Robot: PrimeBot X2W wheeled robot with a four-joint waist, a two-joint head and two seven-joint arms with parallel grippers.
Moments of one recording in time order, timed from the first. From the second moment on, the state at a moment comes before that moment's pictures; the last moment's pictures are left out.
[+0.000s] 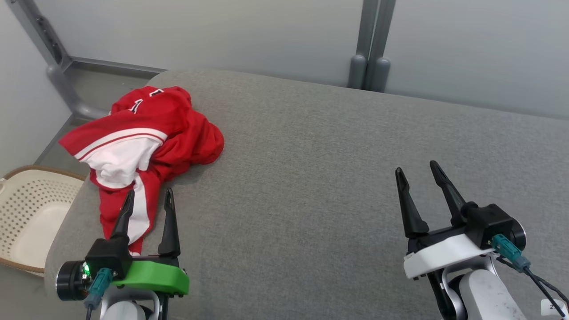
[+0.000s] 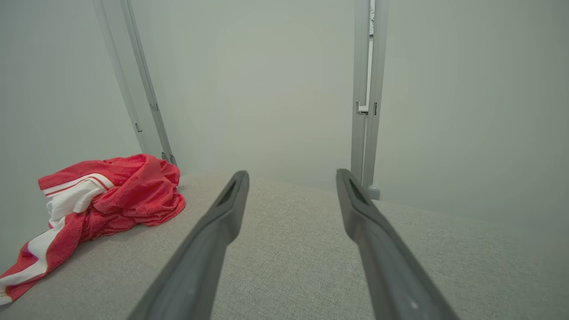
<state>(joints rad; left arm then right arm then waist) -0.09 0.05 -0.05 0.21 -0.13 -0.04 -0.26 -0.12 -0.05 0.11 0.13 0.14 0.13 -0.26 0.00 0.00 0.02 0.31</state>
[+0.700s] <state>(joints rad) -0.08 0.05 0.01 0.20 -0.18 -0.05 -0.26 -0.12 -0.05 0.16 0.14 0.17 0.13 -0.26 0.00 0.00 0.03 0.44</state>
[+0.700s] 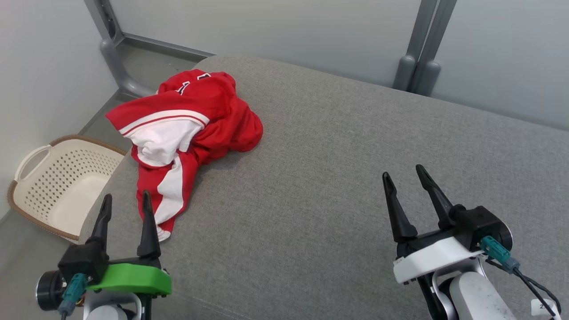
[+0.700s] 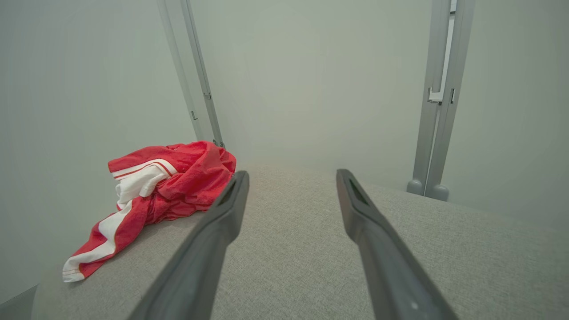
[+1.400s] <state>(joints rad) -0.49 0.31 0.08 0.33 -0.33 -0.11 0.21 -0.20 -0.05 0.18 0.11 0.15 0.13 -0.26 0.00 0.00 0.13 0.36</state>
